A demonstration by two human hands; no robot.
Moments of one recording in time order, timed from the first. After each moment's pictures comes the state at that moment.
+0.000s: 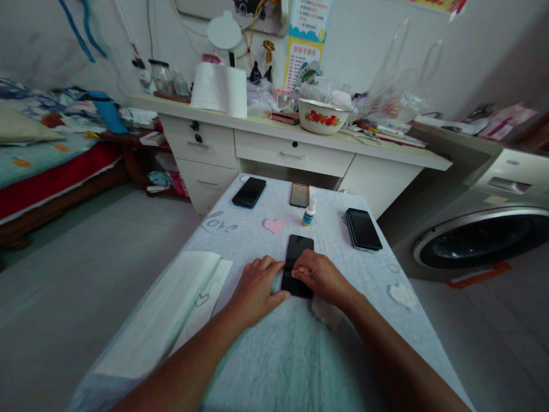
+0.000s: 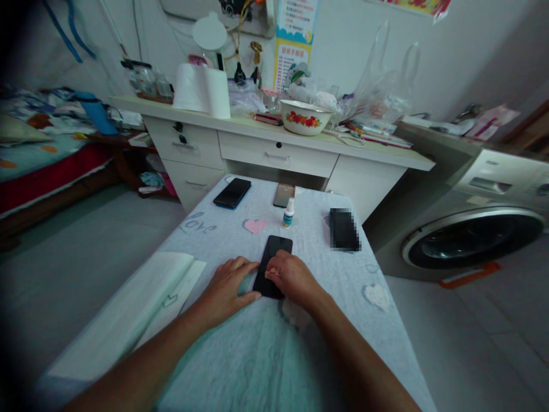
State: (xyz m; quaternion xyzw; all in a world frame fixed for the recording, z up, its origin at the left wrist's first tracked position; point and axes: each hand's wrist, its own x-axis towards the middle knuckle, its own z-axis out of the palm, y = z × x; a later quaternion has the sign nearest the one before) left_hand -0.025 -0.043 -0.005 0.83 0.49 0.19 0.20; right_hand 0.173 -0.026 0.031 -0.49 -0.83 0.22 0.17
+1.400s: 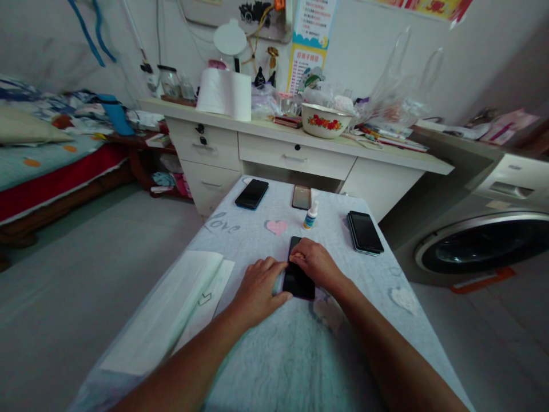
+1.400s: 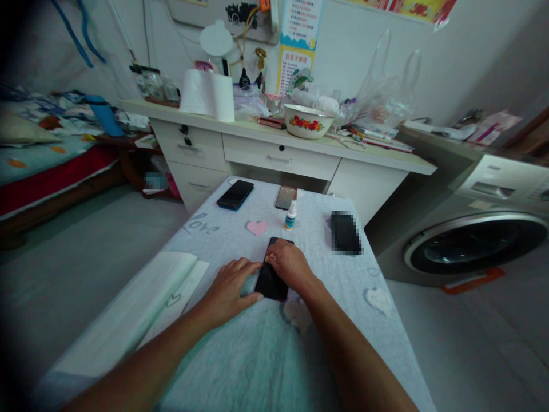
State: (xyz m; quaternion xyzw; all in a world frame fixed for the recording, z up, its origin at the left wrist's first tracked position) left_hand -0.023 -0.045 0.001 0.82 0.49 0.19 0.21; right_hand 0.163 0.005 0.027 -0.51 -0.83 0.14 0.16
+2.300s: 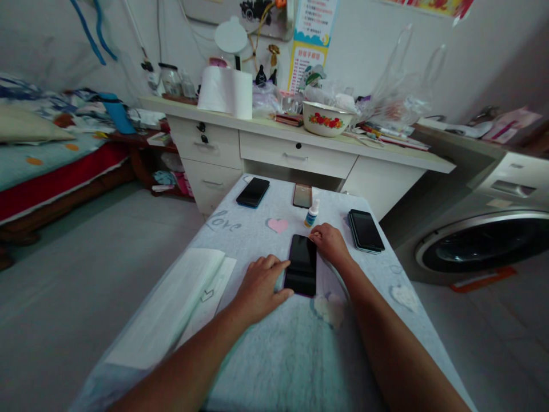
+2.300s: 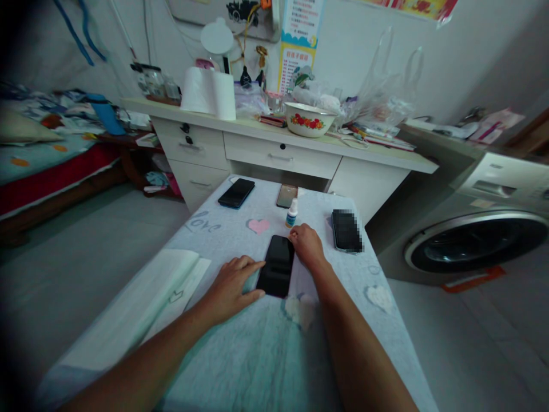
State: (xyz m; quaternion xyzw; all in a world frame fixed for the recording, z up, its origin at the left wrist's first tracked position) left_hand -0.024 -0.044 -0.002 0.83 0.48 0.20 0.20; right_hand 0.198 0.047 0.021 -0.66 -0.74 0.06 0.15
